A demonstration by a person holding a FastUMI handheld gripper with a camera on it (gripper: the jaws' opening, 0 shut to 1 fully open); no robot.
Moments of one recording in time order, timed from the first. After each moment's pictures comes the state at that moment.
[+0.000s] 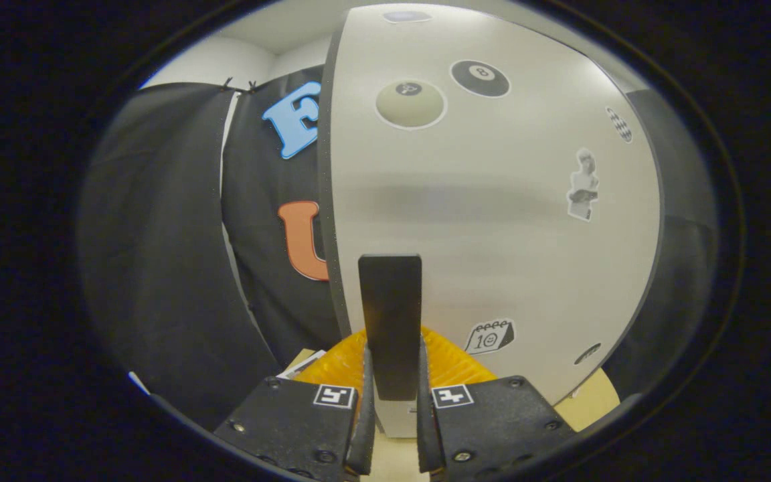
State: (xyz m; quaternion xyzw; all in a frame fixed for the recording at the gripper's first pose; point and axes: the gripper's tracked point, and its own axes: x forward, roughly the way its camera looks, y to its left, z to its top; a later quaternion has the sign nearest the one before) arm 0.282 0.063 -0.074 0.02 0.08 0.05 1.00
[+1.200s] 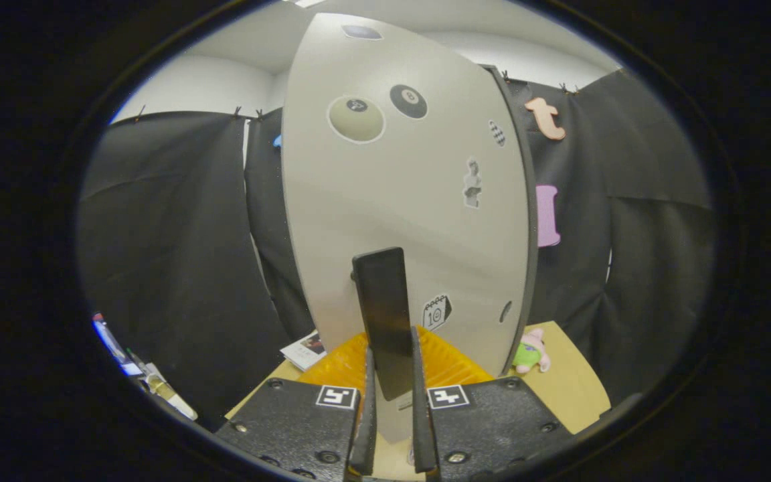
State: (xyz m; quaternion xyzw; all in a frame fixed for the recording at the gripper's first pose) arm 0.123 -0.020 -0.077 0.04 0.06 0.06 0.99
